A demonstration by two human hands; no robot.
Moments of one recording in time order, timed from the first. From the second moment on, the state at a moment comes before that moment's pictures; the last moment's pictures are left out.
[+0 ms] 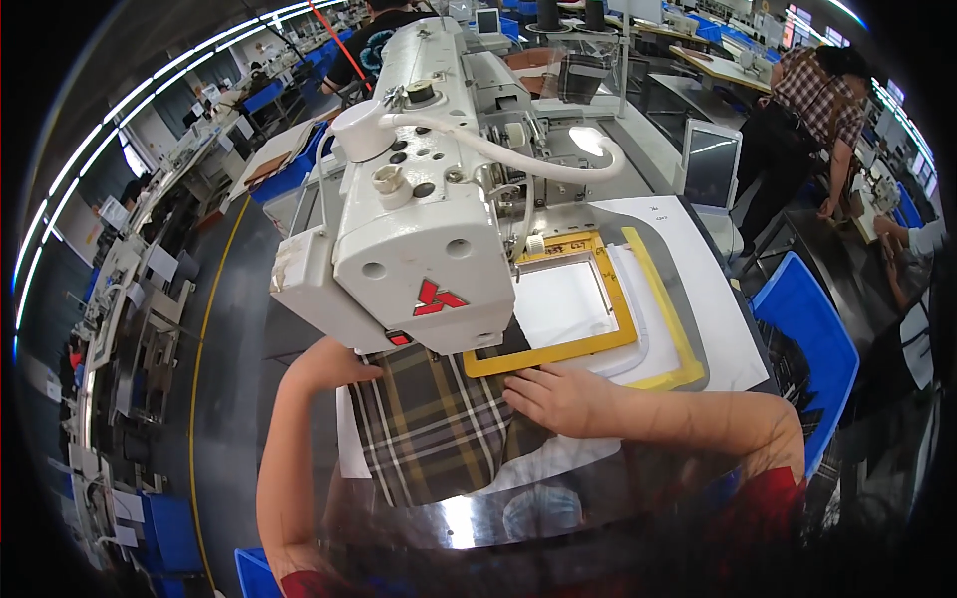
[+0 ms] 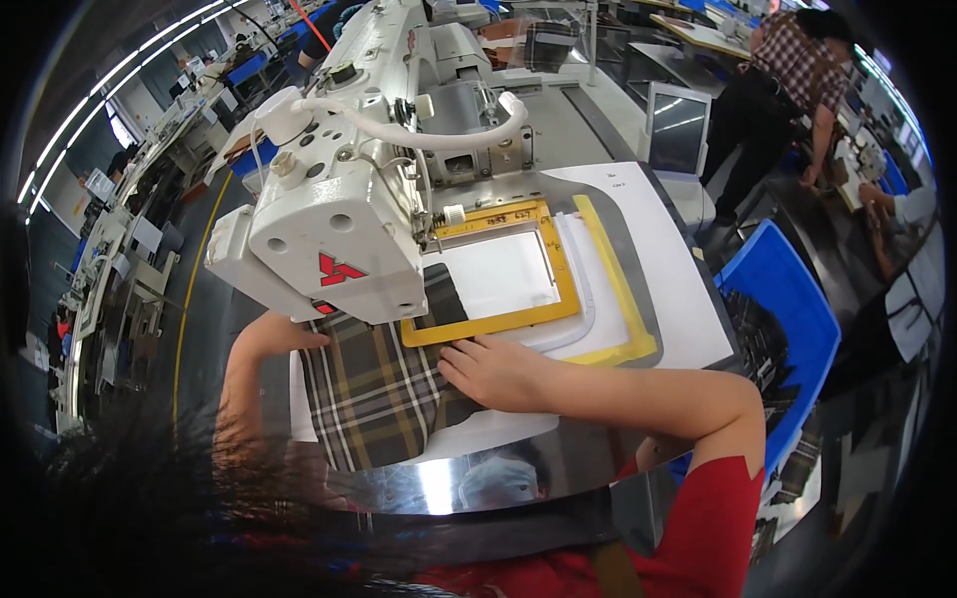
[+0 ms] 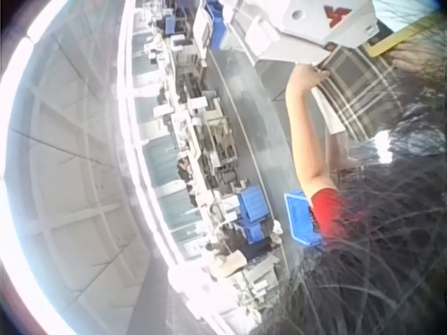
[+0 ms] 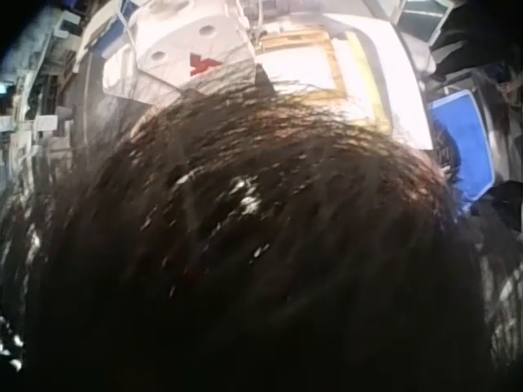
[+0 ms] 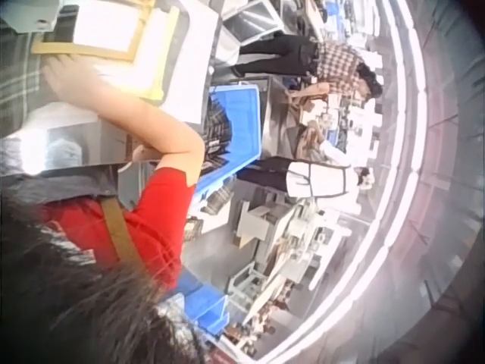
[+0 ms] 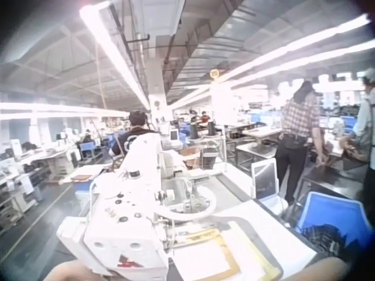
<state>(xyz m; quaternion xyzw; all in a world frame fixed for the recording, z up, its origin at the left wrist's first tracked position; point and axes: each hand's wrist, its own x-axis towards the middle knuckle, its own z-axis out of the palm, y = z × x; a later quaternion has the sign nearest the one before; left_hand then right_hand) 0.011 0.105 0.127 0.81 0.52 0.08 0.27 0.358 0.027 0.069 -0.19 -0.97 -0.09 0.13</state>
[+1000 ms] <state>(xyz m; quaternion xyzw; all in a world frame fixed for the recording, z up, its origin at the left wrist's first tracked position) 0.049 0.143 -0.017 0.72 0.52 0.43 0.15 0.473 0.145 0.045 -0.52 -0.72 0.26 0.38</state>
